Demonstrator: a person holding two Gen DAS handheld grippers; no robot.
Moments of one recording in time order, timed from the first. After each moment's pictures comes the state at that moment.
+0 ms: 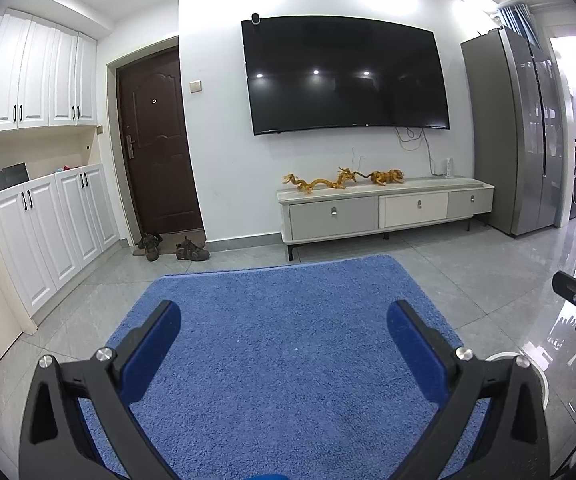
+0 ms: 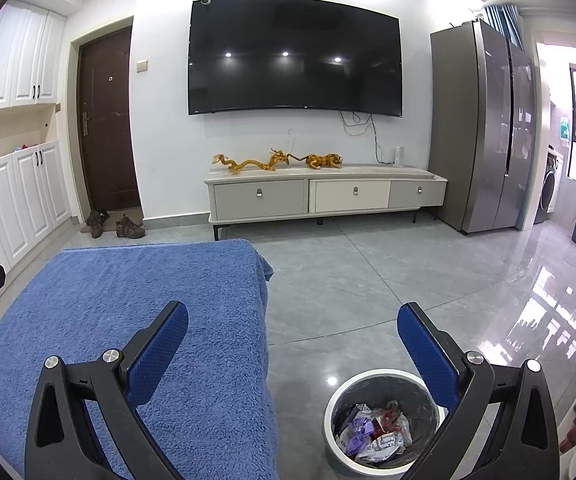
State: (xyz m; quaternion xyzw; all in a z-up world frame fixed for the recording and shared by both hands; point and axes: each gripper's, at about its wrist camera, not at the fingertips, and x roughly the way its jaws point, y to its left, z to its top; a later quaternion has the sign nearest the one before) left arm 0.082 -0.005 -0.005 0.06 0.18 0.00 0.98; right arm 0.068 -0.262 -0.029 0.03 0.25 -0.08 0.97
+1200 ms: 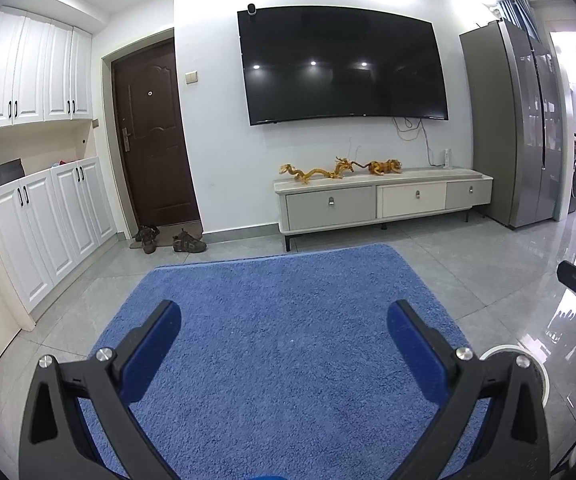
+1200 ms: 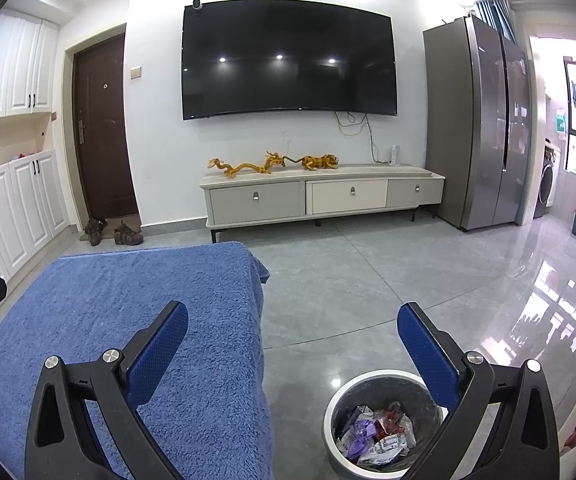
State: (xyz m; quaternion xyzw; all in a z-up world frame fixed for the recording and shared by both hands) left arm 0.092 -0.005 -0.018 0.06 0.19 -0.01 0.98; right arm 0.072 -0.272 -0.038 0.04 0.24 -0.08 0.97
